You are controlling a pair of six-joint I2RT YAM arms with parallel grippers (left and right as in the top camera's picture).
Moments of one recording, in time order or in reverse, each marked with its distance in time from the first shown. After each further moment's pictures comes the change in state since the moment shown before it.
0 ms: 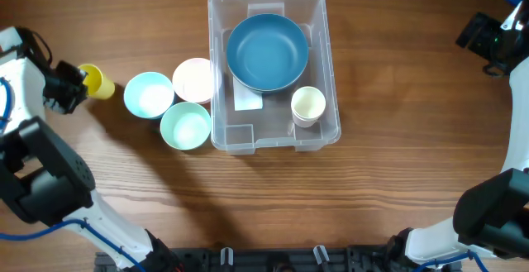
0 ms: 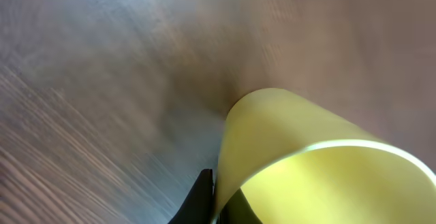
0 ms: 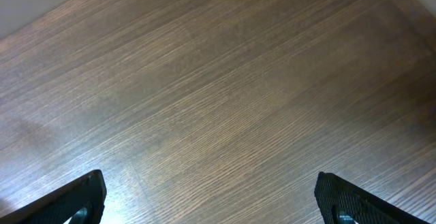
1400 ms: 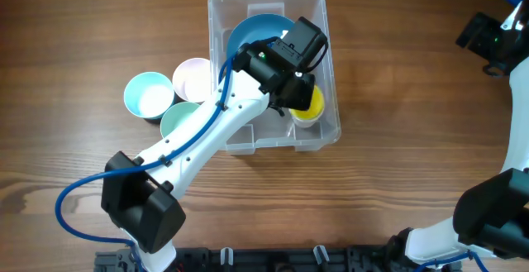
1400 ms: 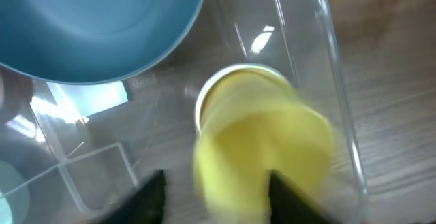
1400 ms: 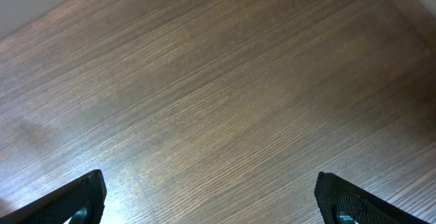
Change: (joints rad) left arm -1.223 -0.130 0.162 -0.145 -0.134 0.102; right arm 0.000 0.000 0.000 0.000 0.000 0.000
